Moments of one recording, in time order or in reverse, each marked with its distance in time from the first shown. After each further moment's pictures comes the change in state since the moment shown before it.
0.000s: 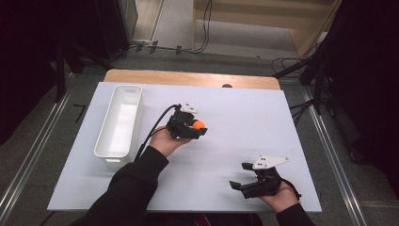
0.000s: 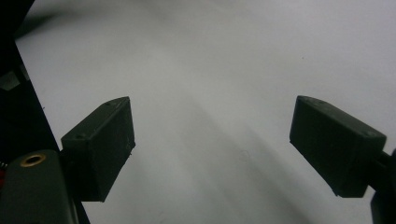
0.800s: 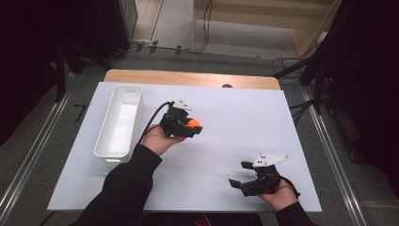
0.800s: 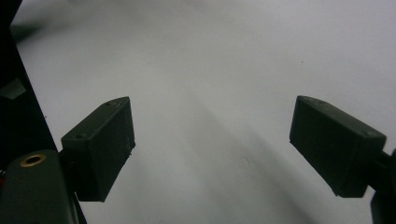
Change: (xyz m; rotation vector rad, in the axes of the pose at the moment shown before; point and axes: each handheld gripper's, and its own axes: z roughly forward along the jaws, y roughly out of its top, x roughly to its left) left arm 0.004 0.003 -0.024 0.017 -0.015 -0.027; right arm -0.004 0.003 0.003 -0.010 0.009 0.022
